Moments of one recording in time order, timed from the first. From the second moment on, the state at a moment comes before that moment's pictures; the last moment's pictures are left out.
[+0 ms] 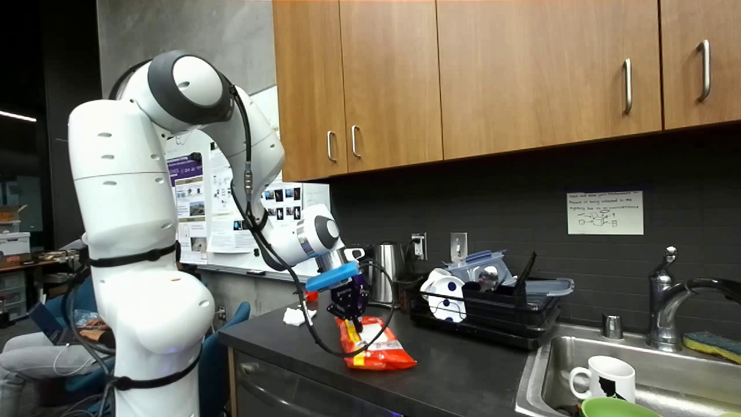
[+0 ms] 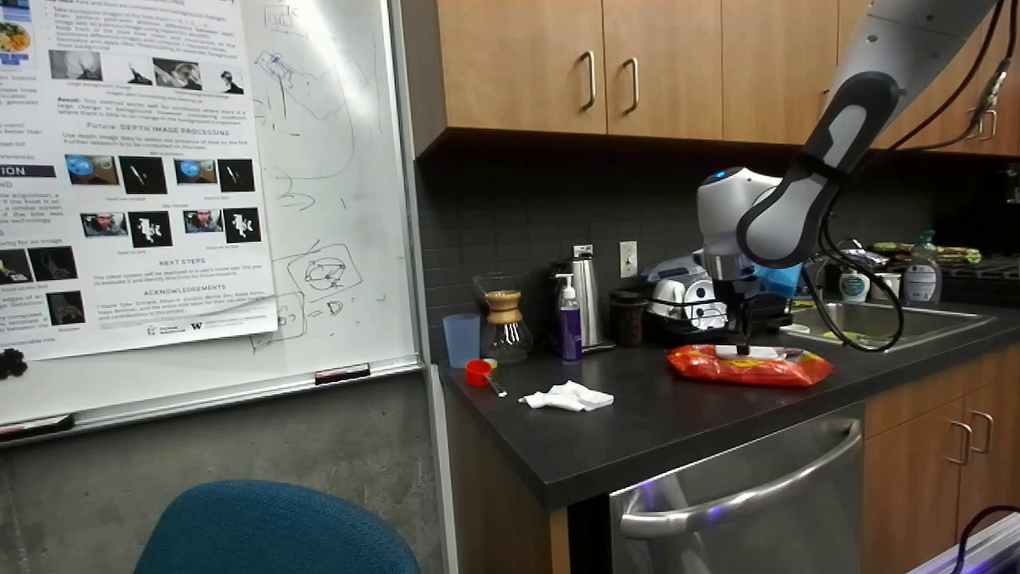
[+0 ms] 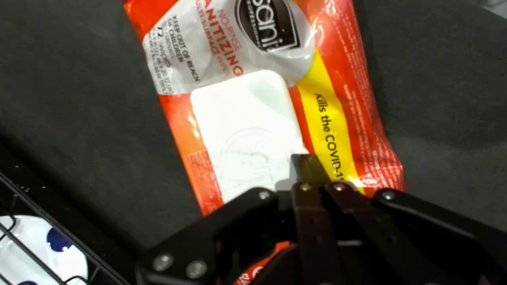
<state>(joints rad) -0.06 -0.13 0.05 -2.61 -0.59 2.56 -0.01</state>
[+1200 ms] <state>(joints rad) -0.06 -0.13 0.03 -2.62 -0.59 2.57 -0.01</state>
